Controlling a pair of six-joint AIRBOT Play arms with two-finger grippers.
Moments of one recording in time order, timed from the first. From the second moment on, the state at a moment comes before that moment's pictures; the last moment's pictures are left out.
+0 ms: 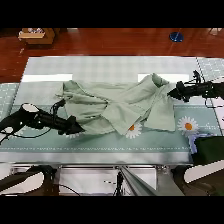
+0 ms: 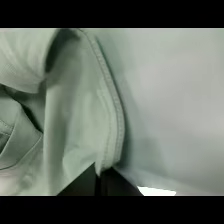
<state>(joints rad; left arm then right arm) 0.06 -1.28 0.56 0.65 -1.24 -1.17 -0.41 -1.80 1.26 -0.75 1.13 1.22</state>
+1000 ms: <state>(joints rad) 0.53 -0.73 1.61 0.53 -1.20 -1.17 -0.44 -0.90 1.68 -0.59 1.12 1.31</state>
